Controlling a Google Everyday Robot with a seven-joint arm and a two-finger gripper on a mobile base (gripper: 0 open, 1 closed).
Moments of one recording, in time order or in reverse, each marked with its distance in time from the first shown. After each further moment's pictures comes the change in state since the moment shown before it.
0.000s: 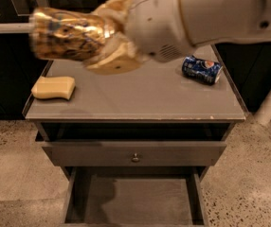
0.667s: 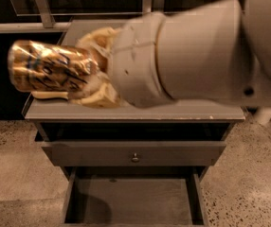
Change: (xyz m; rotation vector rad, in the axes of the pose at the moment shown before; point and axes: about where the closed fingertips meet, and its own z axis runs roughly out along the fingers) arm -0.014 0.051 0.010 0.075 0.029 -0.001
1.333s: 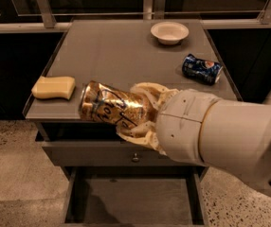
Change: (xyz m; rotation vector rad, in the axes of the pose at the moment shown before) arm 0.097 0.042 -0.026 0.167 0.130 0.140
